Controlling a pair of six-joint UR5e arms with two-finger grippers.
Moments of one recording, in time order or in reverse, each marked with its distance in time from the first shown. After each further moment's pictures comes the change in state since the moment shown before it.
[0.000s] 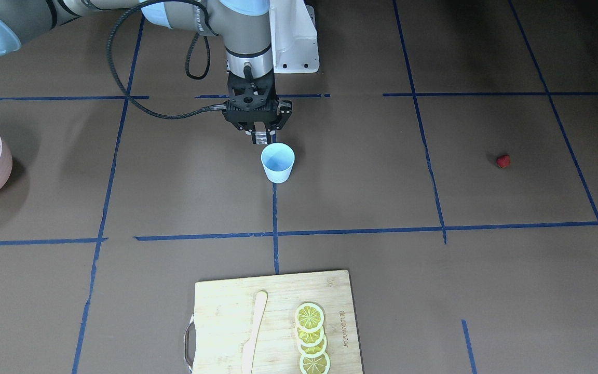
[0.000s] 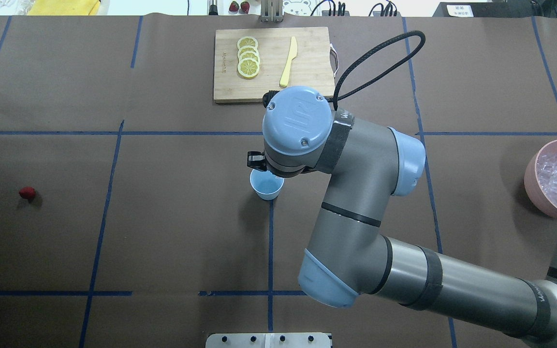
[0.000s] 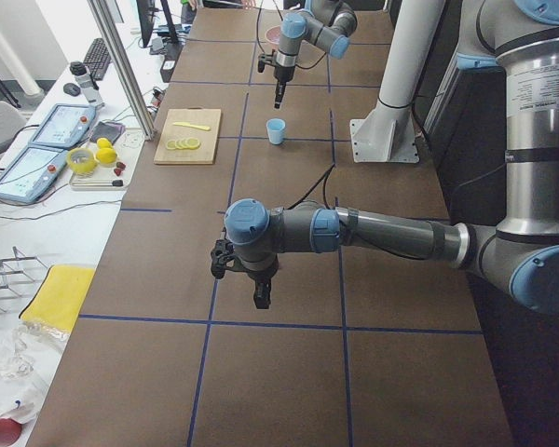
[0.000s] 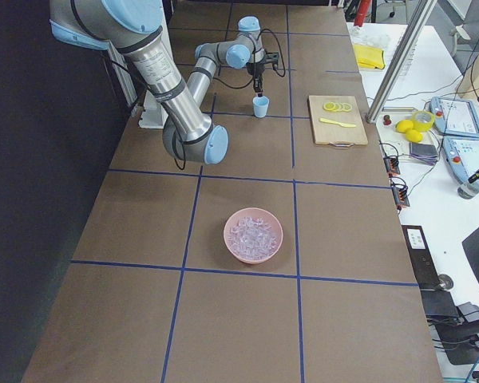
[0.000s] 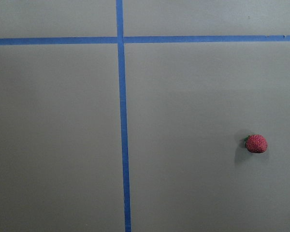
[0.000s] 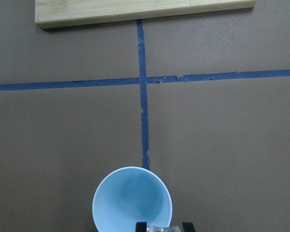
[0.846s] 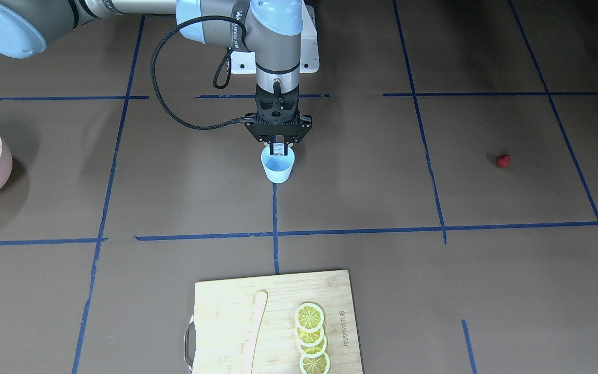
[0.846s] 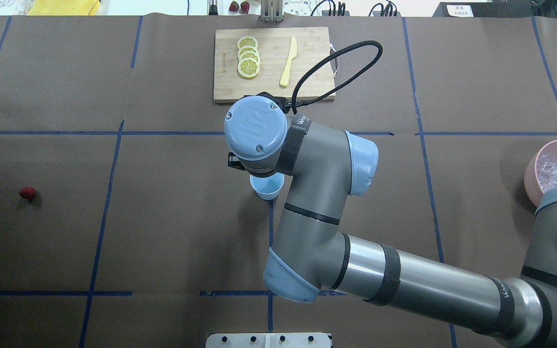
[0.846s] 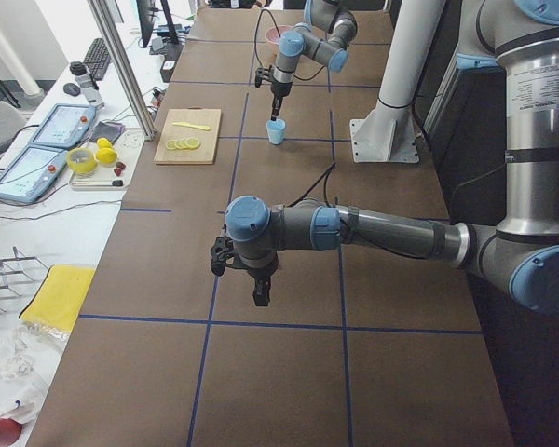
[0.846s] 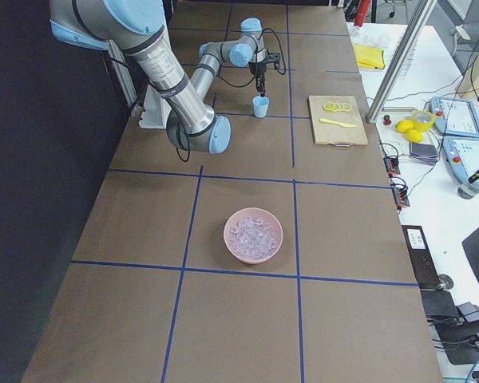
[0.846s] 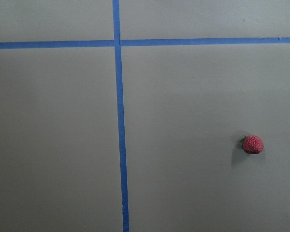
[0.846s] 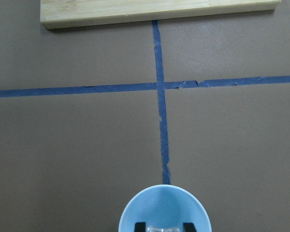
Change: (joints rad) left arm 0.000 0.000 -0.009 0.000 0.000 -0.001; right arm -0.021 0.076 -0.131 0.023 -0.053 0.014
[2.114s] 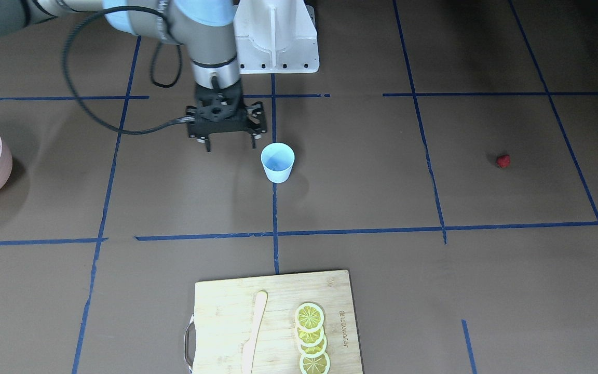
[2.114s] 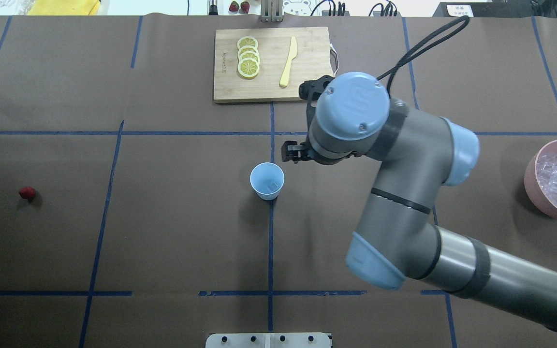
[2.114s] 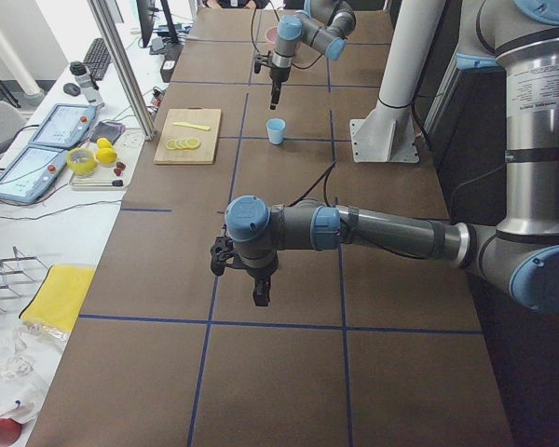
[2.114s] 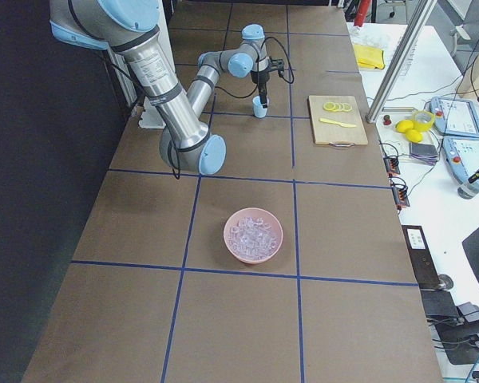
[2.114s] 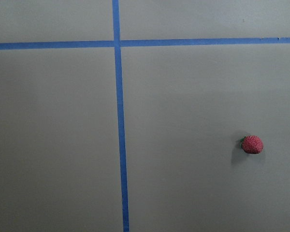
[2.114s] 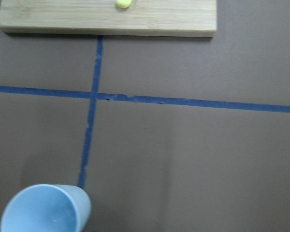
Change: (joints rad) left arm -0.001 0.000 -0.001 0.000 0.000 0.001; right arm 0.121 -0.262 0.278 -0.004 0.106 -0.222
